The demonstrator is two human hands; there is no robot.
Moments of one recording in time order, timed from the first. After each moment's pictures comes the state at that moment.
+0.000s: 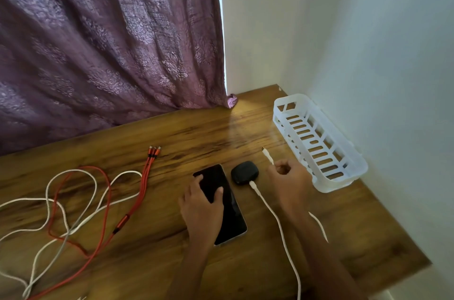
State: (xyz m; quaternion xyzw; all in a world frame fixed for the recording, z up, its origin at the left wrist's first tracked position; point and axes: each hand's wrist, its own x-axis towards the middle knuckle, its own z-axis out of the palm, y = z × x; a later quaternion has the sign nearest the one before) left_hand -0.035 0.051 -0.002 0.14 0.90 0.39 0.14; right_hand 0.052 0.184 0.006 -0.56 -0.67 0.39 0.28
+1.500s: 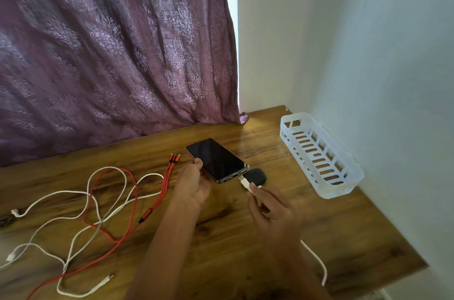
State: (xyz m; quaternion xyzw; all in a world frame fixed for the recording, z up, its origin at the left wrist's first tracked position) left_hand -0.063 0.043 0.100 -0.15 0.48 0.79 0.34; right_hand 0.080 0.090 0.027 -0.23 -0.79 0.28 0.50
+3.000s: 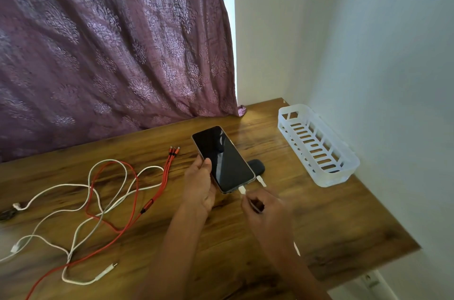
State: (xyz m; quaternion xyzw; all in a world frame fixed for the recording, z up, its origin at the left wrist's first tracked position) left_hand -0.041 0.030 0.076 -0.05 0.54 0.77 0.35; right_hand 0.089 0.070 0.026 -0.29 -0.81 0.33 0.38
